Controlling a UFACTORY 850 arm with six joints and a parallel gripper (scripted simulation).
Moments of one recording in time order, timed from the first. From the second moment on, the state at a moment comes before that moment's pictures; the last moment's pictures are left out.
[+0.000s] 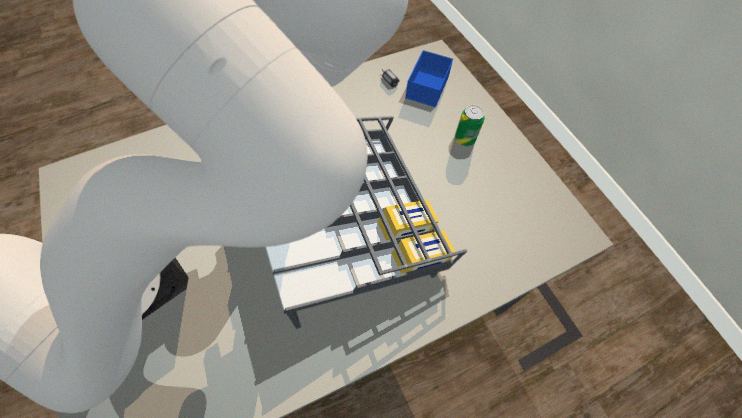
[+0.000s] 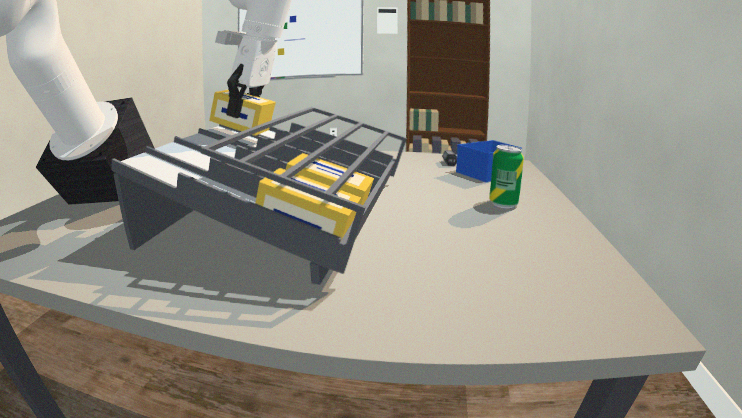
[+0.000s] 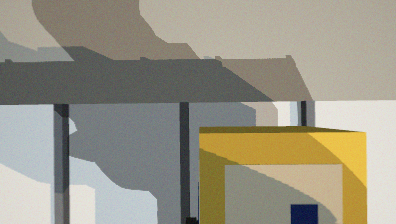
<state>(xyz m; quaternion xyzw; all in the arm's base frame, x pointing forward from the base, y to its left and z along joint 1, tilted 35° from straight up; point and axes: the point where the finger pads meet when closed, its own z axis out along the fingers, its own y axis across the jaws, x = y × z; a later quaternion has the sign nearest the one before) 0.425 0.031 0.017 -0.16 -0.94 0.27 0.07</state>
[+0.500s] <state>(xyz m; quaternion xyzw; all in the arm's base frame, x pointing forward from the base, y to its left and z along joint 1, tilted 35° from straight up) 0.425 0.031 0.016 -0.16 -0.94 0.27 0.07</state>
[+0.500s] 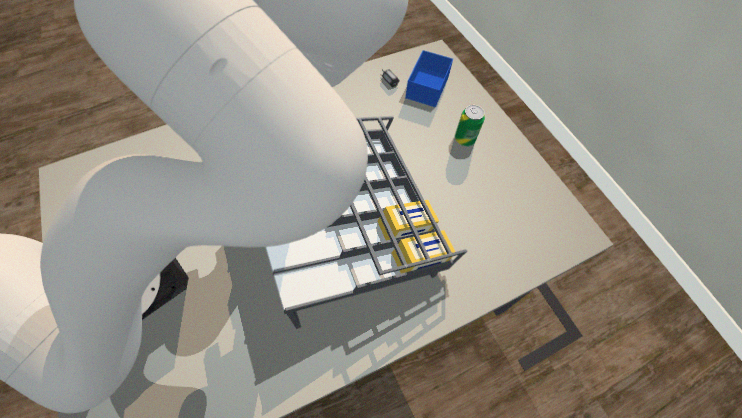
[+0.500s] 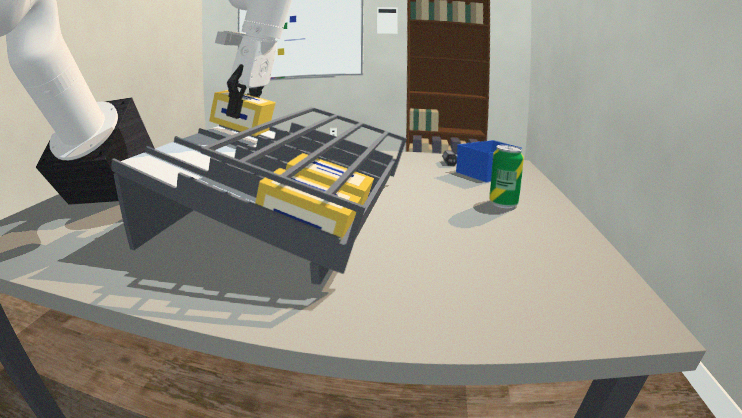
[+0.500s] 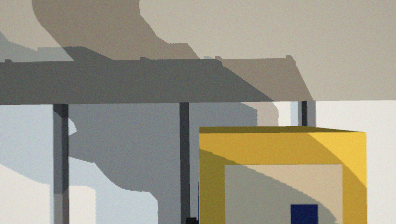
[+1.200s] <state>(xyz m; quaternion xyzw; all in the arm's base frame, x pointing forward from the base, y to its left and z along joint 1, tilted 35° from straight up) 0.424 0.029 0.013 -0.16 -0.94 0.27 0.07</state>
